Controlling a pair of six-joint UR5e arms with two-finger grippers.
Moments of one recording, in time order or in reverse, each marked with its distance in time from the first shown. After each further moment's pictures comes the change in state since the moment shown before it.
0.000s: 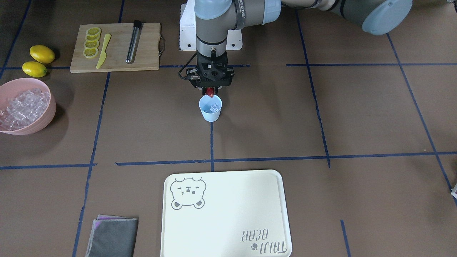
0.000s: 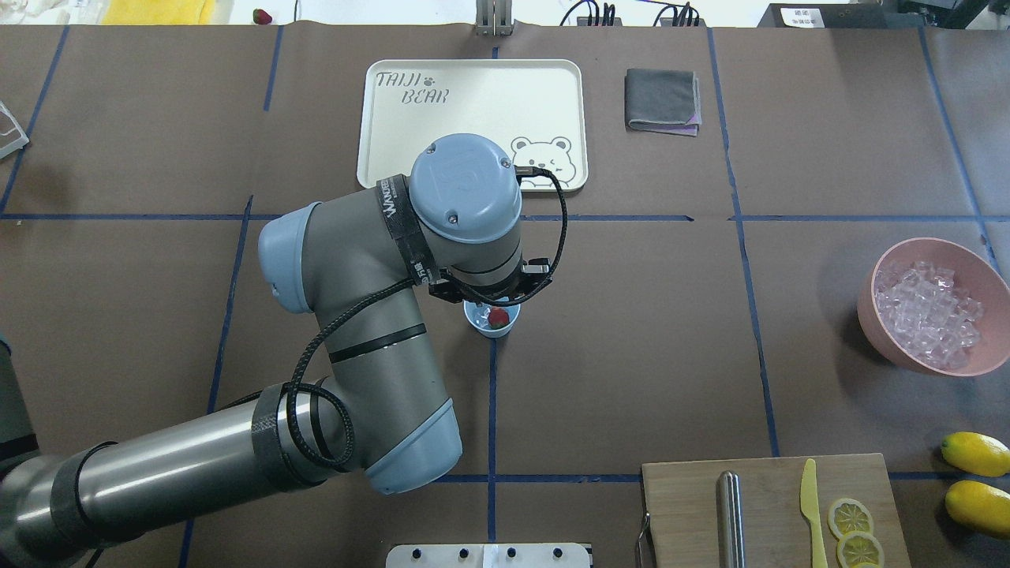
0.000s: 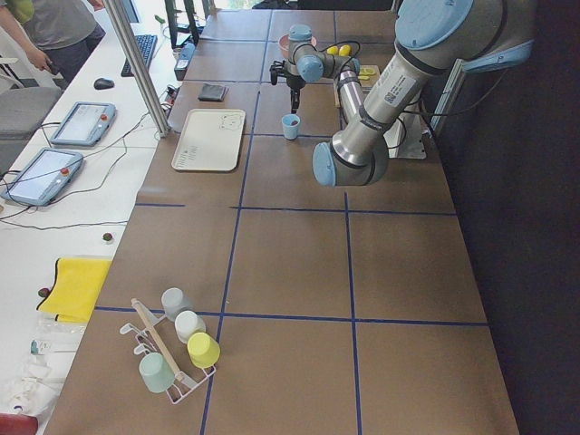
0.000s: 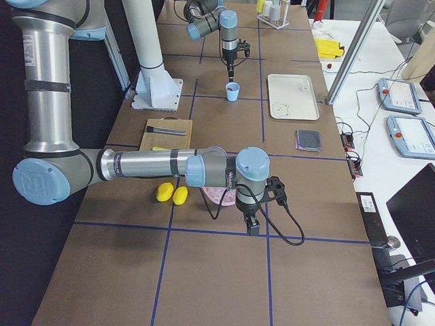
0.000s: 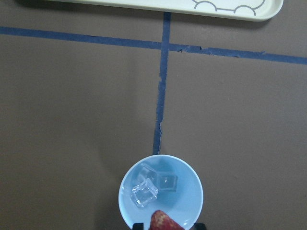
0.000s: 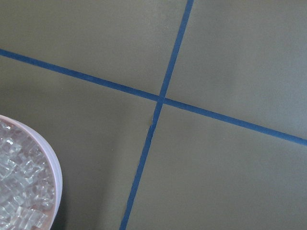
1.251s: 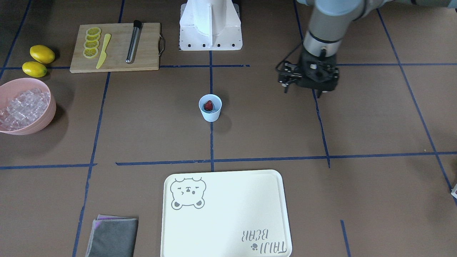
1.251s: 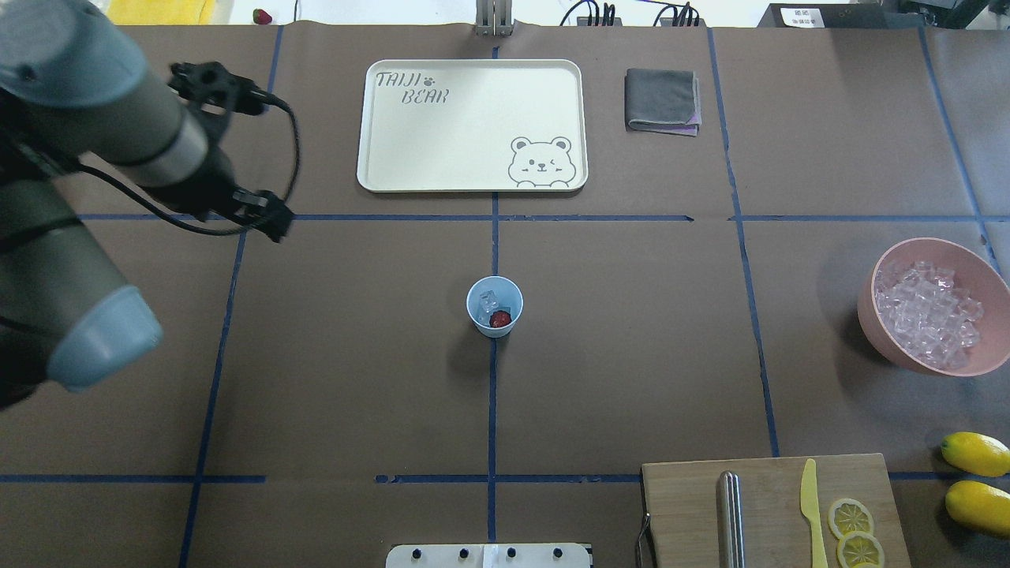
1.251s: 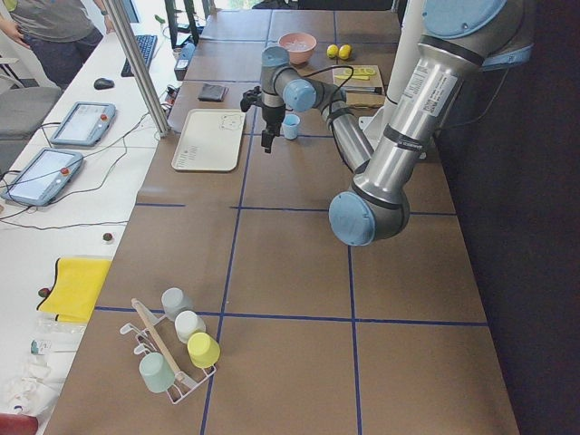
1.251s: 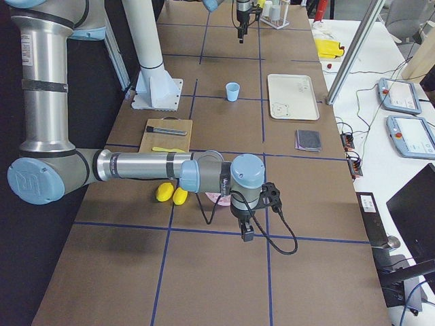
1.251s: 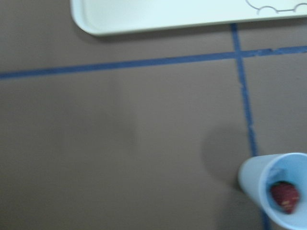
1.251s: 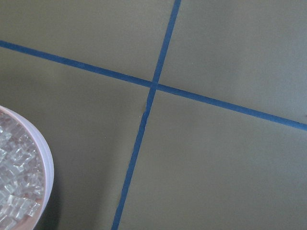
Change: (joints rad) left arm -0.407 0.476 -0.353 0.108 -0.237 0.747; right arm 0.018 -0.032 -0.008 0.000 0.002 -0.013
